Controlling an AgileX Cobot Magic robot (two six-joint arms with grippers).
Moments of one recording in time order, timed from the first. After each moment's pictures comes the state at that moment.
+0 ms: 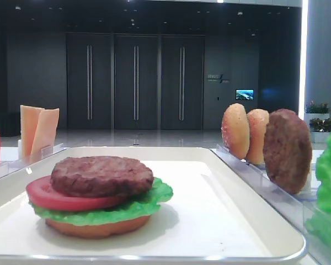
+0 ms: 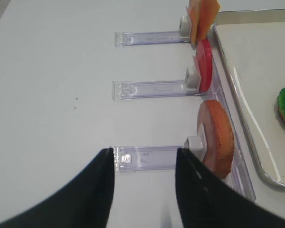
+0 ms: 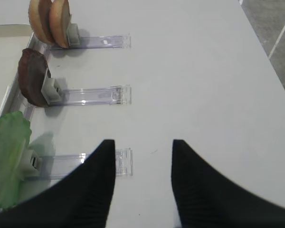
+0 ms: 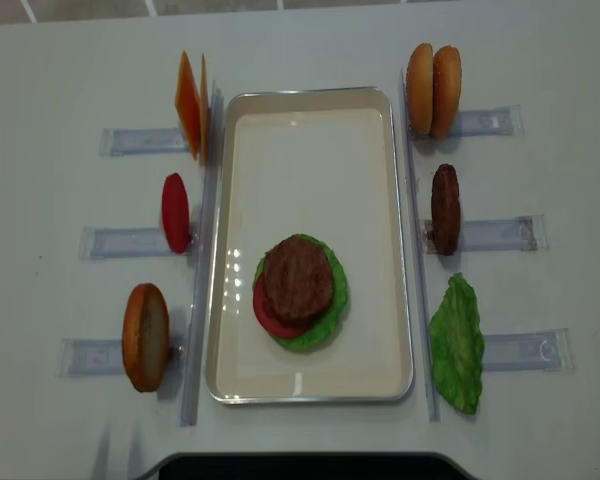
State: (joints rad) left arm 0.04 -0.02 -0.48 0.01 1.11 0.04; right arm 0.02 -0.01 -0.51 0.02 1.14 -0.01
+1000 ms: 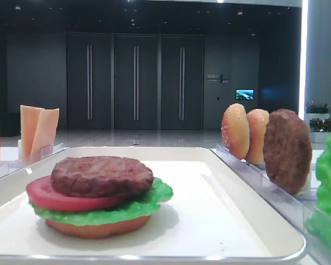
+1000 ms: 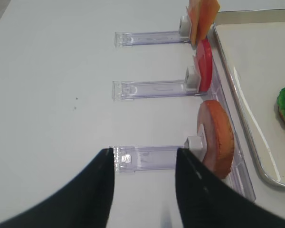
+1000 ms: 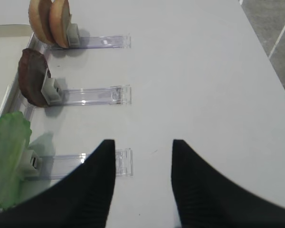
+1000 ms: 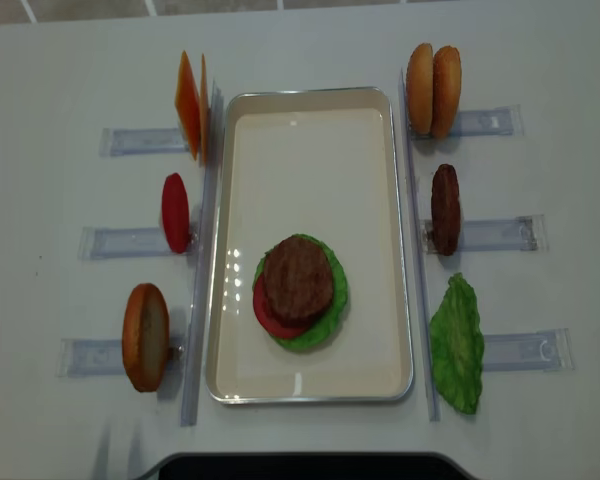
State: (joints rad) left arm 0.04 -0.02 -0.48 0.01 1.11 0.04; right arm 0.02 -0.01 -0.51 0.02 1.14 -0.01
